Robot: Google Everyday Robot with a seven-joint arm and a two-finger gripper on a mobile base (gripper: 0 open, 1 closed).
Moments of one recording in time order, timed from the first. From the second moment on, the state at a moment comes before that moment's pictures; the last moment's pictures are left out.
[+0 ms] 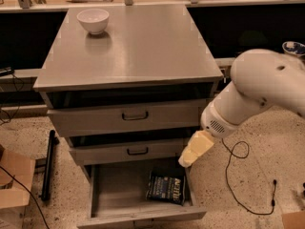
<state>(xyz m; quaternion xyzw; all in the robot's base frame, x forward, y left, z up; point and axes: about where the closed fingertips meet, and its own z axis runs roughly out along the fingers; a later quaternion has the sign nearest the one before) 0.461 -0.131 0.753 -0.46 0.87 0.12 0.13</state>
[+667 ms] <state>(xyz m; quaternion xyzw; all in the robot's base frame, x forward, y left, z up) 0.463 -0.123 0.728 -0.45 0.88 0.13 0.12</state>
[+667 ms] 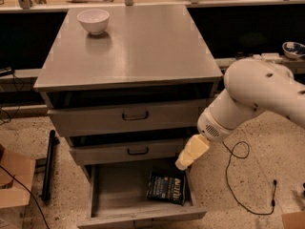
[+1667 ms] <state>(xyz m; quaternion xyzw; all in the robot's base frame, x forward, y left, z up) 0.485 -0.053 0.569 -0.37 0.88 0.28 0.11</state>
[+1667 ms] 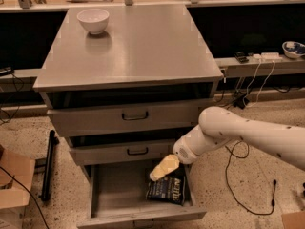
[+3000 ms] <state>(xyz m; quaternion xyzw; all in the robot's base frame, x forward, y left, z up) 0.494 -0.062 0.455 -0.28 0.91 0.30 0.10</state>
